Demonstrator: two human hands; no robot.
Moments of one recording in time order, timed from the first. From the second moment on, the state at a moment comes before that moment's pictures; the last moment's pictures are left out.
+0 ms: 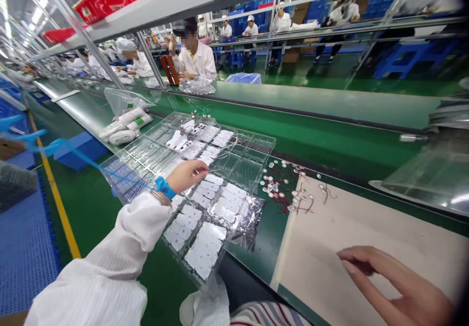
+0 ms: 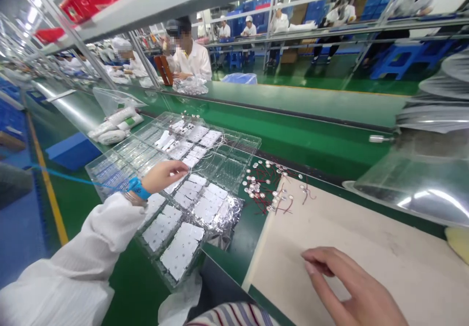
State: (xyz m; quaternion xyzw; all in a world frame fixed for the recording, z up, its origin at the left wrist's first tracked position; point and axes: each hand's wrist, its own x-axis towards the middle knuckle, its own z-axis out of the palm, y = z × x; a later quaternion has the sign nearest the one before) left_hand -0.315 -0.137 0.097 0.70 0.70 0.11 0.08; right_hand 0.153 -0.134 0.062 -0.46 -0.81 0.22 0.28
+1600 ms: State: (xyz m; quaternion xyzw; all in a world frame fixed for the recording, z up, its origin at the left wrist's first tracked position) left_hand 0.028 -0.151 0.026 0.22 0.50 0.49 0.68; right_hand 0.209 -0.108 0.035 -0.53 -0.82 0.09 0.19
